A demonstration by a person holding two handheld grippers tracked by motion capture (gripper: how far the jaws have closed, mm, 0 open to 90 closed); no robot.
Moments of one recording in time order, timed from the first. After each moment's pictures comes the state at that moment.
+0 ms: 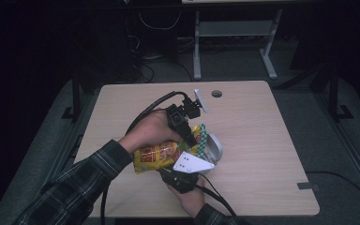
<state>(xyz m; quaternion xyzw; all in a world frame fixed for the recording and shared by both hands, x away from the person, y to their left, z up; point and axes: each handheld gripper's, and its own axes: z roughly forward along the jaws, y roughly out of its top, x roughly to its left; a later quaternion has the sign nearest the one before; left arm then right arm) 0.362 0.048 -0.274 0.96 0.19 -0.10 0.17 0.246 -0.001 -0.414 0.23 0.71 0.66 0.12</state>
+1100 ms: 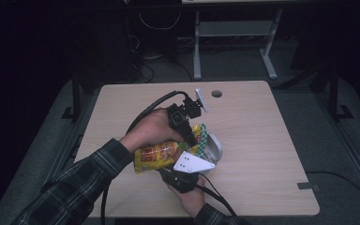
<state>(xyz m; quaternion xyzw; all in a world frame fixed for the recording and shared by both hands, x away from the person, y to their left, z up) 0.363 0.046 -0.273 0.96 0.19 -0.11 0.17 0.246 -0.002 -0.413 0.23 0.70 0.66 0.12</state>
